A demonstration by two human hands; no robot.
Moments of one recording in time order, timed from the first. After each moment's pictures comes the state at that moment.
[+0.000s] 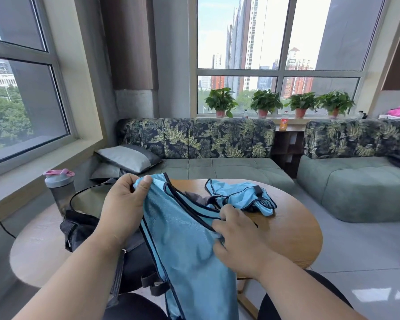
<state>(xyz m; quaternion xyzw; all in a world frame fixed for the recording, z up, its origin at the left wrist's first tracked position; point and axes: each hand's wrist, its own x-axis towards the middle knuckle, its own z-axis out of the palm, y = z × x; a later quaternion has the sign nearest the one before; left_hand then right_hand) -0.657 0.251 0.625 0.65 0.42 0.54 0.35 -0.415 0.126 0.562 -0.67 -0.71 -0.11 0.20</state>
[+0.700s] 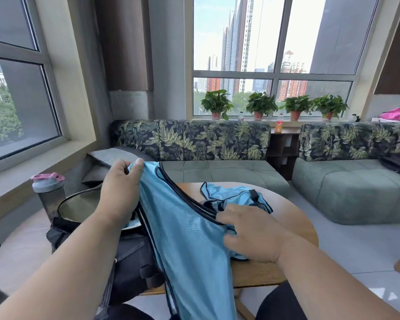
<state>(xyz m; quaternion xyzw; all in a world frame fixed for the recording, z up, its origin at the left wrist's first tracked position) -0.630 0.286 0.656 0.62 0.43 0.56 0.34 -0.381 0.118 0.624 -0.64 -0.76 -0.05 0.11</state>
